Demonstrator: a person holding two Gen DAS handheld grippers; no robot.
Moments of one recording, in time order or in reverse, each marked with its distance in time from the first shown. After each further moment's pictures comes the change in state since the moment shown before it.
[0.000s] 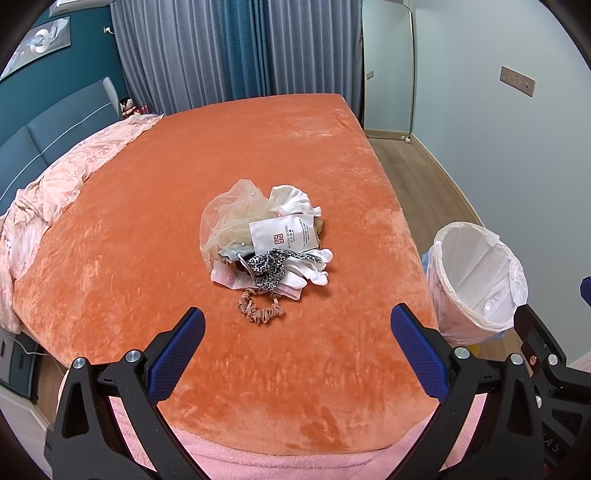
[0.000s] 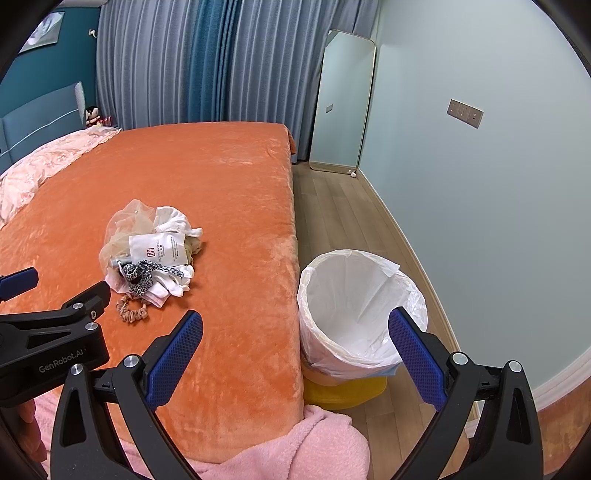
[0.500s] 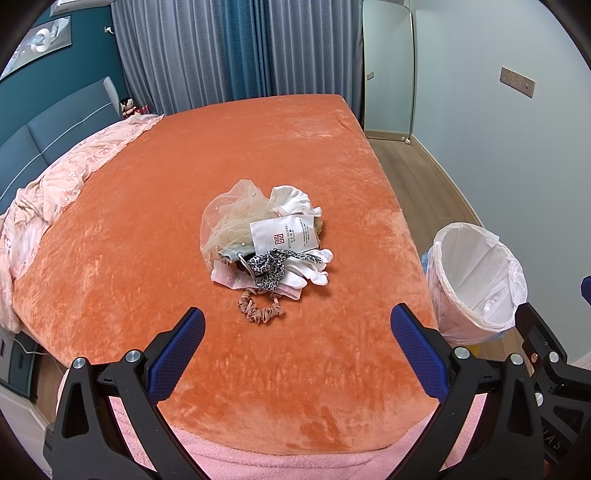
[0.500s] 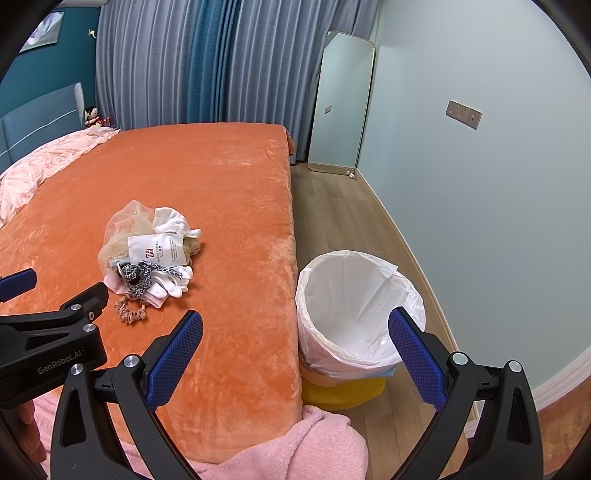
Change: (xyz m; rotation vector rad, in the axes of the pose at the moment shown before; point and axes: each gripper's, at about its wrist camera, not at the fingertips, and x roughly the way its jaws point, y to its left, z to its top) left arm 0.000 0.000 0.000 0.001 0.001 0.000; right arm -0.002 0.001 0.001 -0.001 -0.002 -0.003
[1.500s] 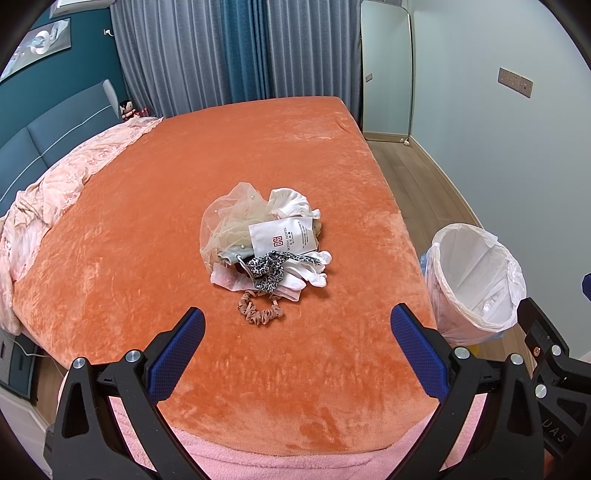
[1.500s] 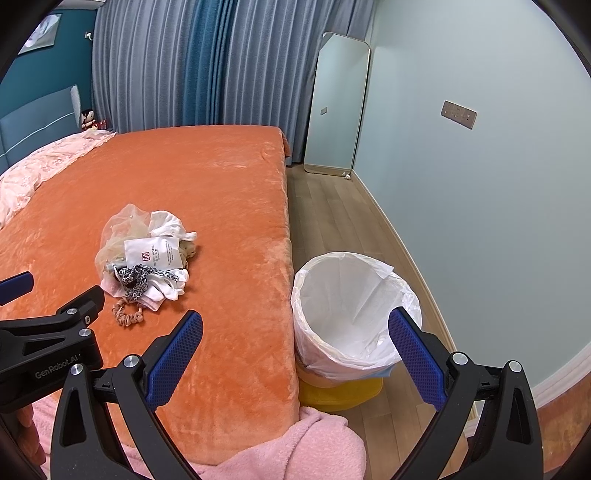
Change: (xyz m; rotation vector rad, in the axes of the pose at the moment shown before) left arm -0.002 0.001 -0.001 0.000 -0.004 0.000; right arm 0.000 -0.007 0.004 0.008 -0.007 -0.014
